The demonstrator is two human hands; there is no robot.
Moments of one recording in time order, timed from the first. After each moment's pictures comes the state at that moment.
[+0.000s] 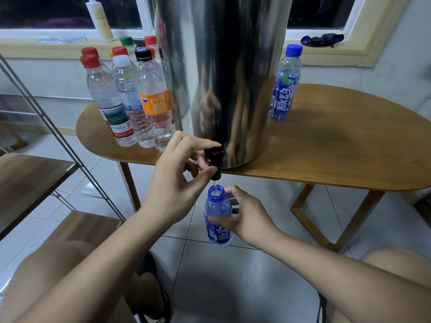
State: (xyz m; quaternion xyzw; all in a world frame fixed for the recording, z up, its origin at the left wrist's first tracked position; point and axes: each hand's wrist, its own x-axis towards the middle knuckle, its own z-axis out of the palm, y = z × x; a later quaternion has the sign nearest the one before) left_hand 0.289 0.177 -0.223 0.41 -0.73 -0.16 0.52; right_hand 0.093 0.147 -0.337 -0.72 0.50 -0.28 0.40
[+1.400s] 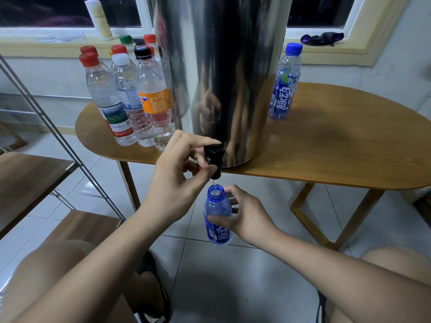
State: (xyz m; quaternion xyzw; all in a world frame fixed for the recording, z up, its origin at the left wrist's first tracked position) left_hand 0.288 0.174 -0.226 0.41 -0.70 -0.22 0.54; right_hand 0.092 0.146 -0.338 -0.72 0.50 -0.27 0.39
